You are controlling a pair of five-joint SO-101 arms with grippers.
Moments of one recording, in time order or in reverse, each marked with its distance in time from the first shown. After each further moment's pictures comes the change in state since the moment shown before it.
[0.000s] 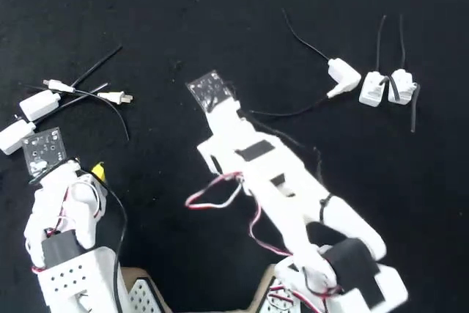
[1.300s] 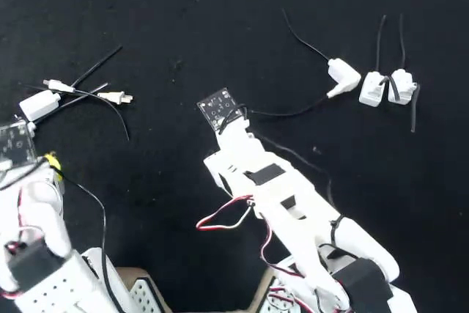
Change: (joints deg) left arm -14.0 7.6 -27.4 11.1 -18.3; right arm -0.2 -7.9 12.3 -7.5 0.0
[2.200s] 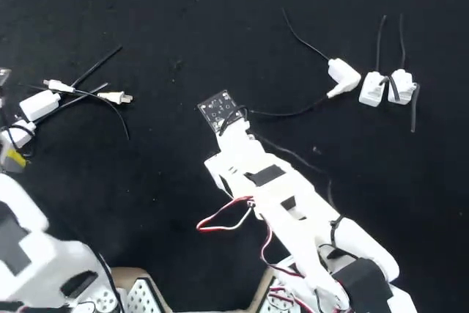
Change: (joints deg) left arm -9.0 85.5 -54.1 7.9 -33.4; right arm 0.1 0.0 0.7 0.0 0.0
